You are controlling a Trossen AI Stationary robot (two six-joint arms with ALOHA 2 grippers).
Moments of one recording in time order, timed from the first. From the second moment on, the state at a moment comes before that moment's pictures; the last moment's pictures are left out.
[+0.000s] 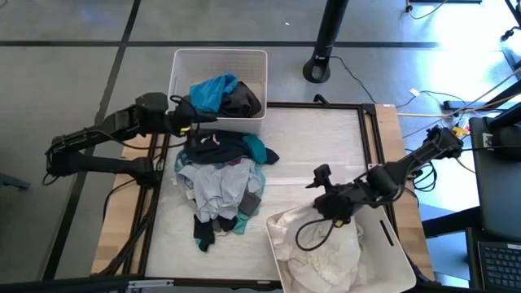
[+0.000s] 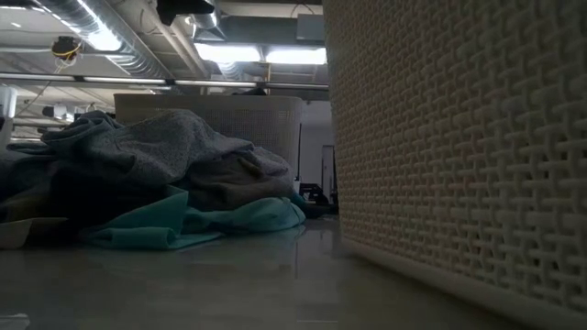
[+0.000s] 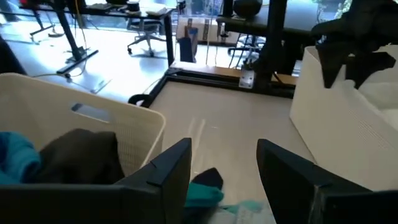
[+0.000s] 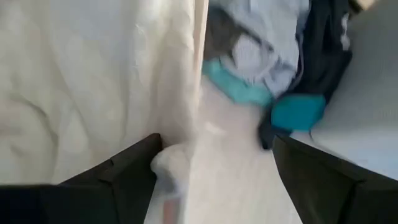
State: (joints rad) left arm 0.32 0.86 1.03 -0.49 0.06 0.02; right arm 0.54 1.35 1.28 -0.94 0.41 -0.13
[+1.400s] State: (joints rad) left arm 0.04 0.97 1.03 -0.86 -0.26 -0.25; right arm 0.53 1.28 1.02 -0.32 0.87 -0.30
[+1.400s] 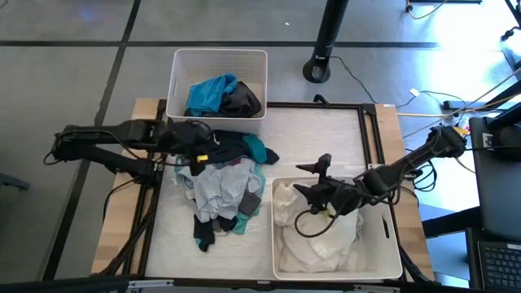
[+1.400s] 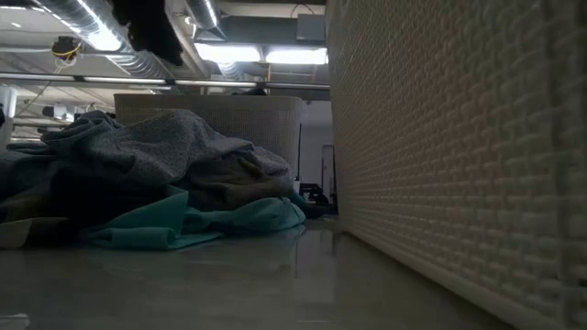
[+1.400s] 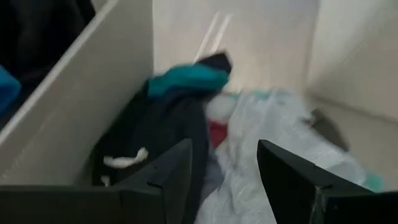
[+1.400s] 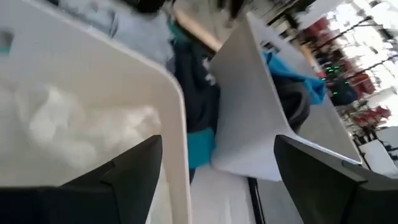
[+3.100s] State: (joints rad) left arm 0.07 1.30 0.93 -0.49 -0.61 -0.04; right arm 0.47 1.15 0.71 0.14 0.88 -0.51
